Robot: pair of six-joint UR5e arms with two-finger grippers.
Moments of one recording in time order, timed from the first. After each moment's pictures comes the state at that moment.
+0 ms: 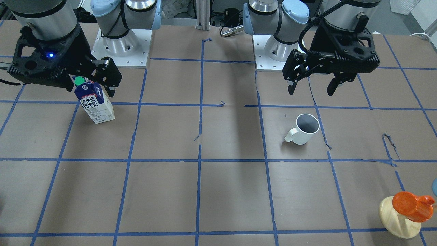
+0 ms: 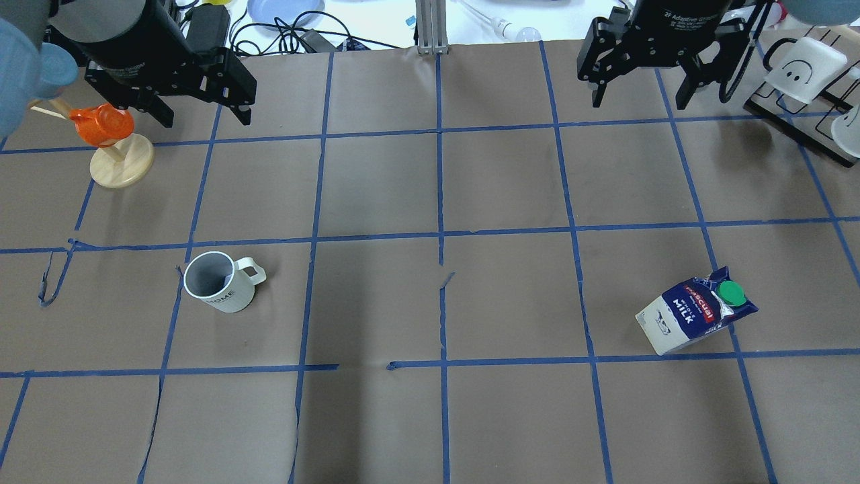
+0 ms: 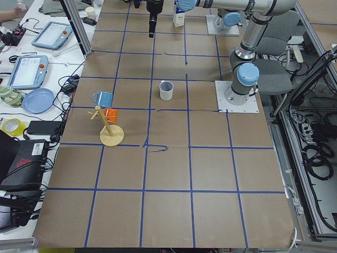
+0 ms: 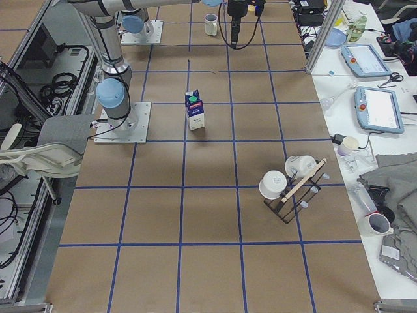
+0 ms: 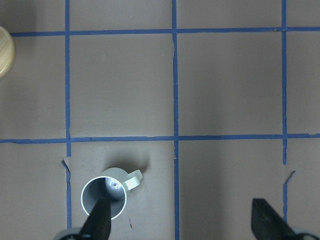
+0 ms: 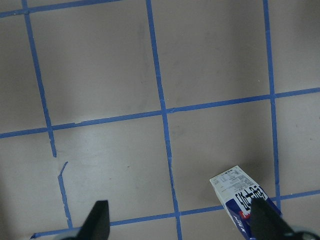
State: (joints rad) left arm -1.55 -1.57 -1.51 -1.49 1.57 0.03; right arm 1.60 -1.46 1.36 -1.47 -1.61 0.15
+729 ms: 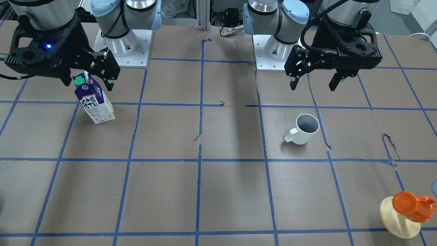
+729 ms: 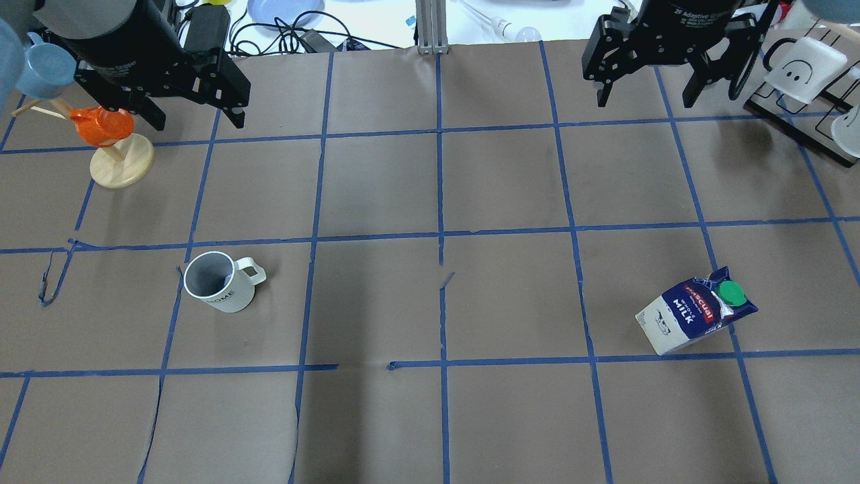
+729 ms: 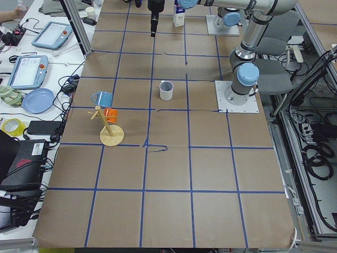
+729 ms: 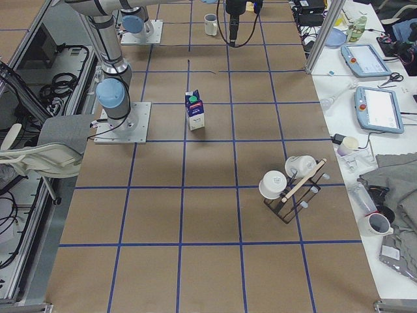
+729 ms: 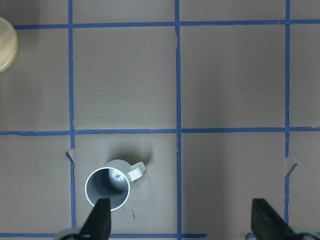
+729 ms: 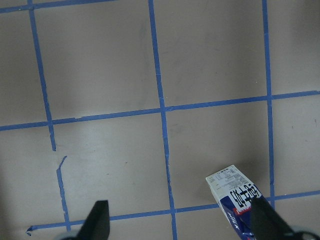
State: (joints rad) left arm -1.55 -1.57 -1.48 -1.54 1.59 0.03; right arm 1.59 -1.49 1.35 -1.45 -1.61 0.11
